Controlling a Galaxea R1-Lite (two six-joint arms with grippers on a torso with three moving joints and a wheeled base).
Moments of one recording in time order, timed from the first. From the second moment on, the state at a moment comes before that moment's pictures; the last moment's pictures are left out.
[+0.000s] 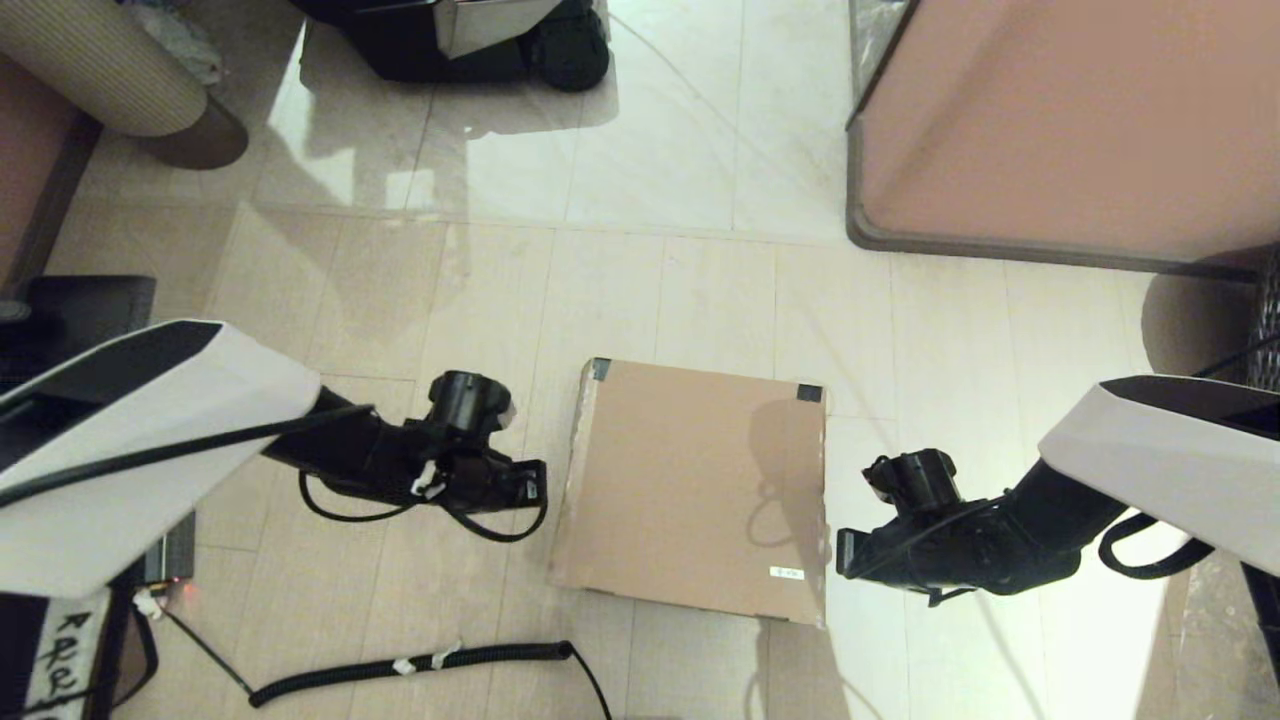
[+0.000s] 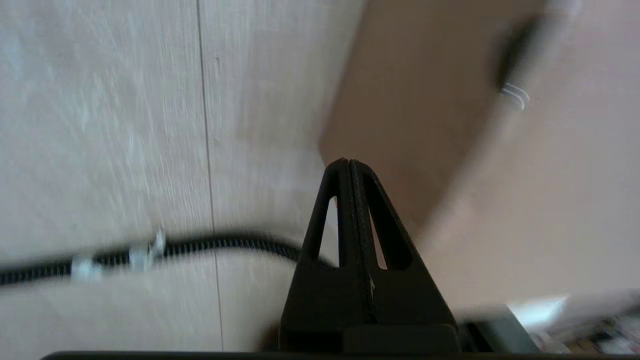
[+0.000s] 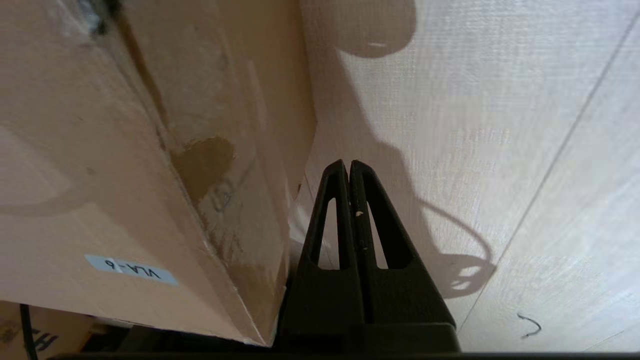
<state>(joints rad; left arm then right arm) -0.31 2.27 -1.31 -0.17 -0.01 -0.24 0.23 2.31 -0.95 -0.47 0.06 0.42</state>
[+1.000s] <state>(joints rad) -0.38 2.42 -1.45 -0.19 0.04 -0.32 0.24 2.39 -1.00 -0.56 0.05 0.38</state>
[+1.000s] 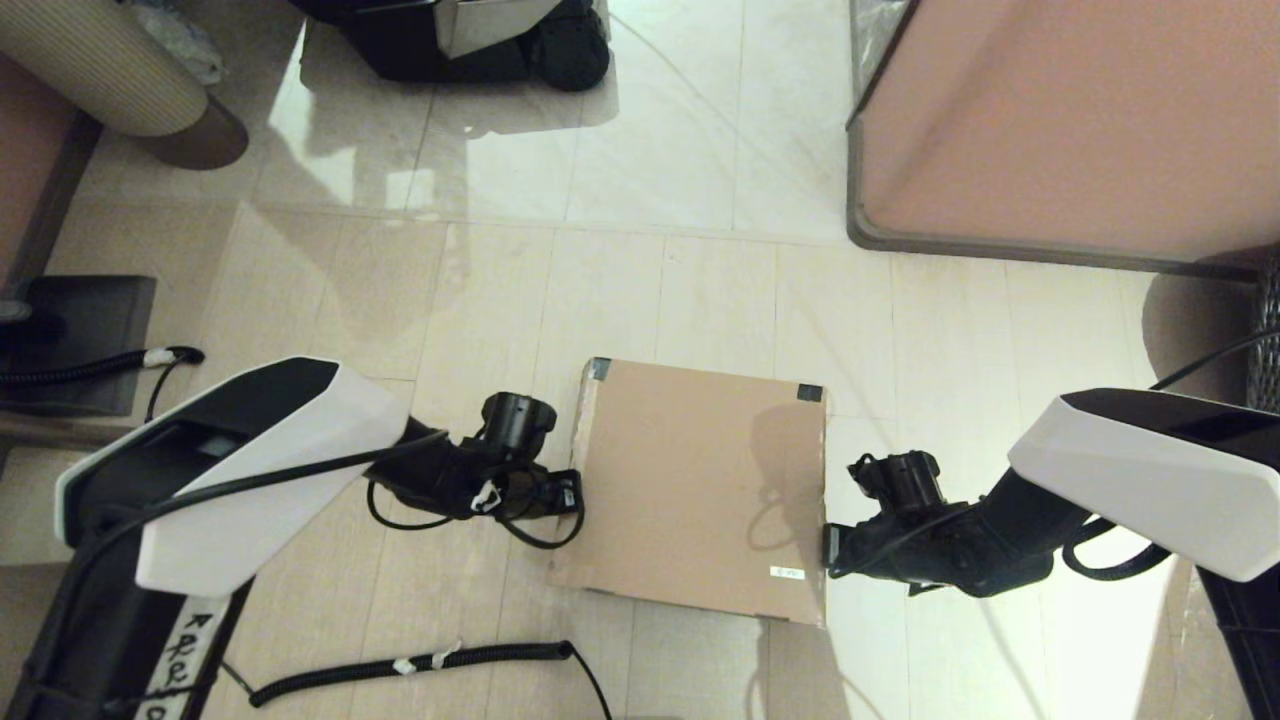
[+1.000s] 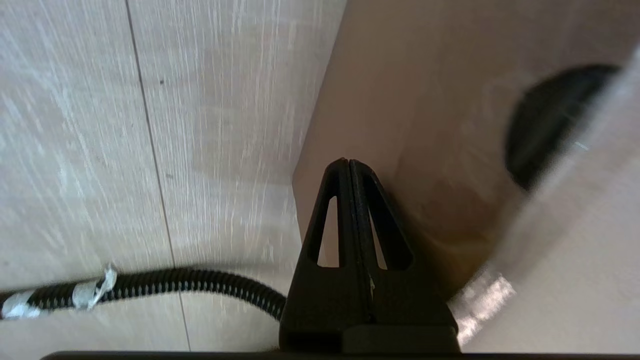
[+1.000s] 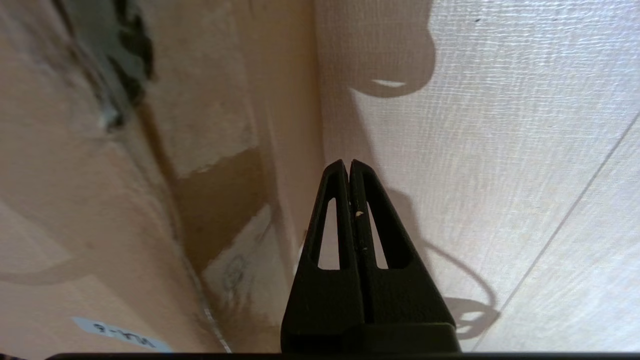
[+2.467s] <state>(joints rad) -0.41 2.27 -1.36 -0.14 0.04 -0.39 0.29 2.30 -1.00 -0.58 0.10 0.44</state>
